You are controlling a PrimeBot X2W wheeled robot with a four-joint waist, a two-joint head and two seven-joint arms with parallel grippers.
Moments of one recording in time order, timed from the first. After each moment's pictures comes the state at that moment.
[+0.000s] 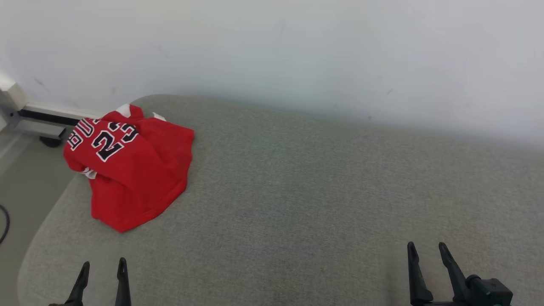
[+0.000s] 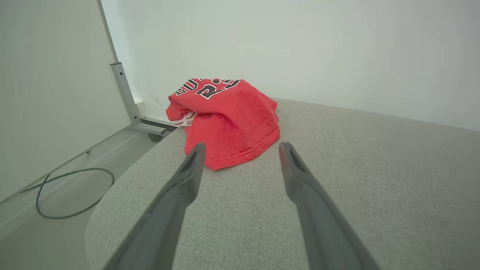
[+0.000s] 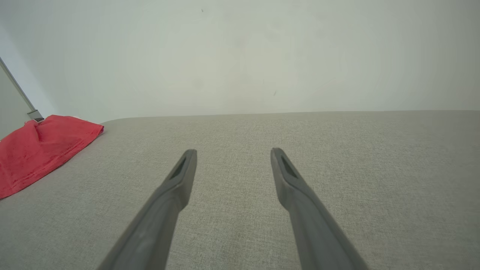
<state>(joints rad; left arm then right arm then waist) 0.08 0.16 0.04 0.10 -0.22 -0.05 -0.16 0.05 -0.05 -0.08 0.22 0.16 0.13 -0.23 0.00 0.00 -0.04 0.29</state>
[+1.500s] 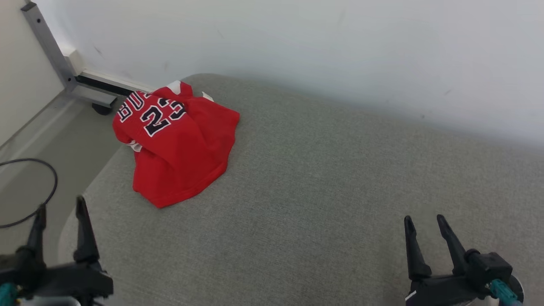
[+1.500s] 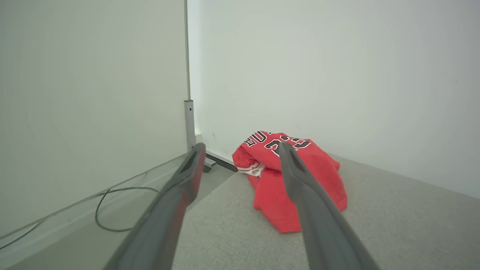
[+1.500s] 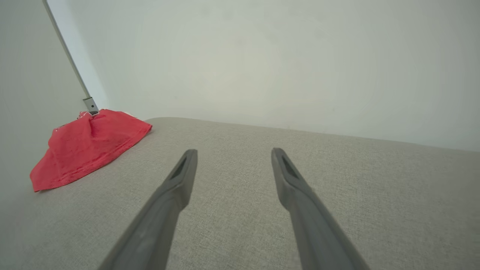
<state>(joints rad) -0.09 0.19 0.09 0.14 -0.30 0.00 -0.21 -0.01 -0.06 -0.06 0.18 0.13 0.13 -0.20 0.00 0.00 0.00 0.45</state>
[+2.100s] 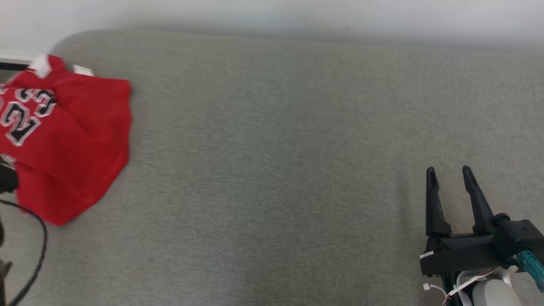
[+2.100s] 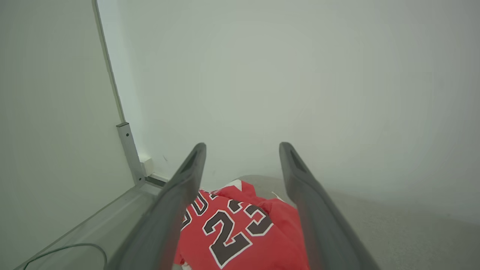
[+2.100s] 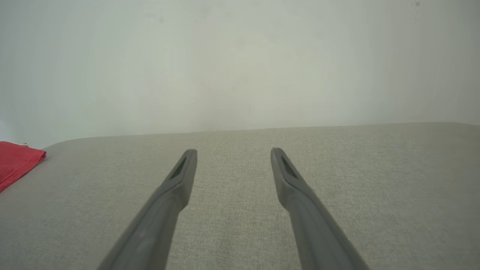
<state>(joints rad) -0.58 0.39 0.18 0.39 -0.42 -0.07 -0.11 -0.13 -0.09 -0.11 0.08 0.13 0.13 -0.21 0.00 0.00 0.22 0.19</state>
